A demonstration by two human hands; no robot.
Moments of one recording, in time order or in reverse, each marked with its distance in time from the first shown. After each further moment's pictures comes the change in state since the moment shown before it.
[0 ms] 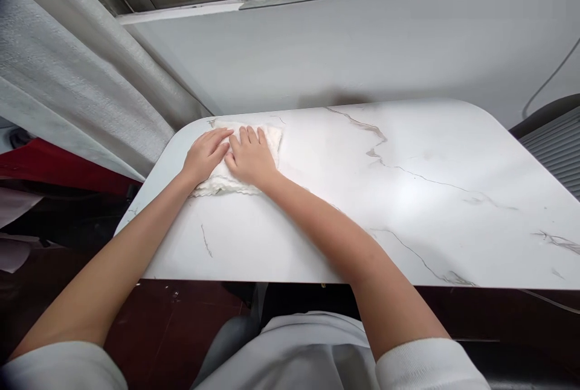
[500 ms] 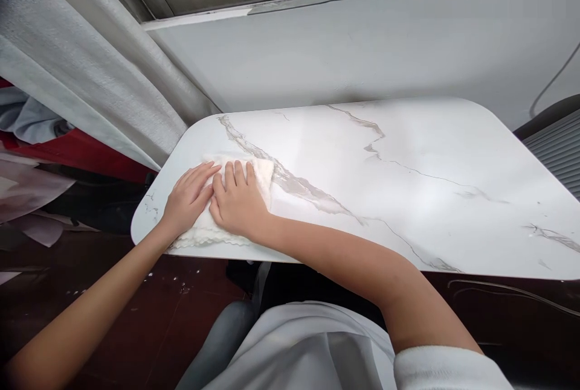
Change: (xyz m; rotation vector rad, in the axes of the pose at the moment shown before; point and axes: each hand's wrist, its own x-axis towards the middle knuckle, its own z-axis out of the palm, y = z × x) left_hand -0.123 0.037 -0.033 0.068 -0.019 -0.063; right_hand -0.095 -0.064 -0.017 0.051 0.050 -0.162
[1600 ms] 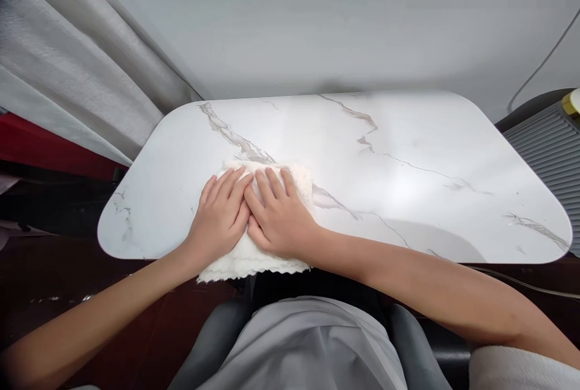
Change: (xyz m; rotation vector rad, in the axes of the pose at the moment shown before) left_hand -0.016 0.105 0.019 0.083 -0.115 0.090; right_hand -0.074 0.047 -0.053 -0.079 -0.077 -0.070
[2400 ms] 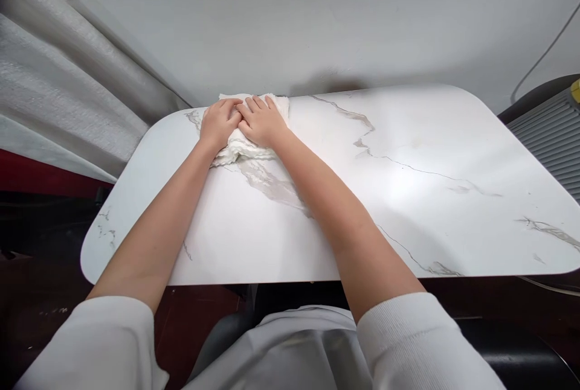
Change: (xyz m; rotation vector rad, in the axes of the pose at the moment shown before) left_hand 0.212 -0.089 0.031 -0.168 0.170 -0.122; right_hand 0.168 0.126 0.040 -0.049 -0.134 0.198
